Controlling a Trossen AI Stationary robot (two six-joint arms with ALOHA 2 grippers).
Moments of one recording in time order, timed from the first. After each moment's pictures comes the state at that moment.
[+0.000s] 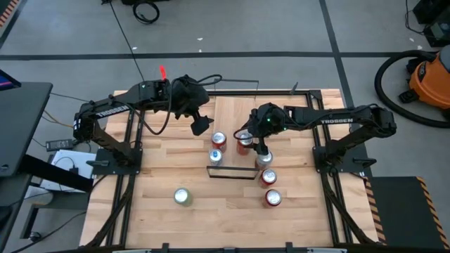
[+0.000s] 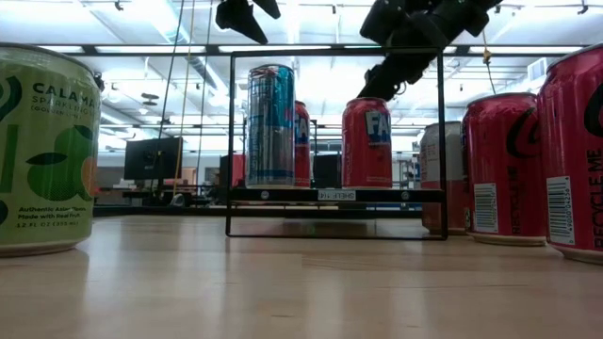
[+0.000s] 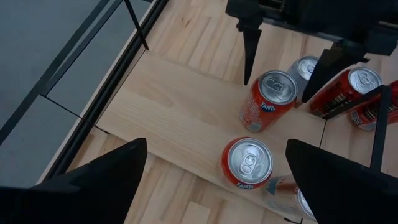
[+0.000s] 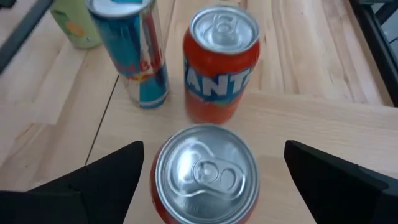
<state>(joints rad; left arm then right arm) 0.21 1.48 1.70 -1.01 -0.12 -0.12 -0.17 1.35 0.99 -0.35 -0.15 -0.19</state>
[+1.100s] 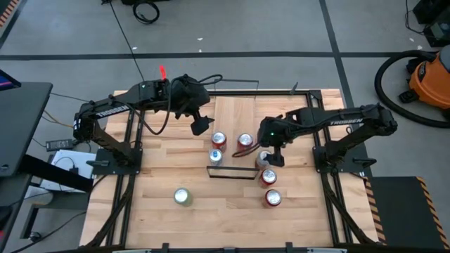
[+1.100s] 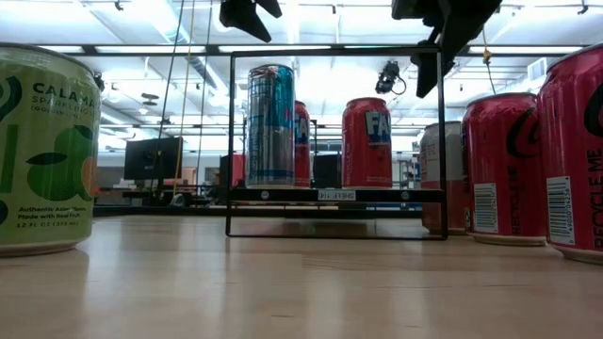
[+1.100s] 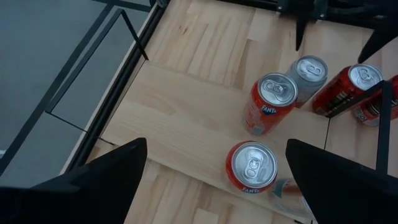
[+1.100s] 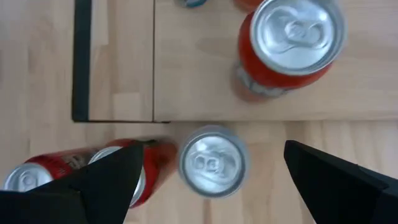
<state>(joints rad) 0.21 1.48 1.70 -0.98 -0.12 -0.05 0.02 1.35 1.24 -1.01 -0.07 0.13</state>
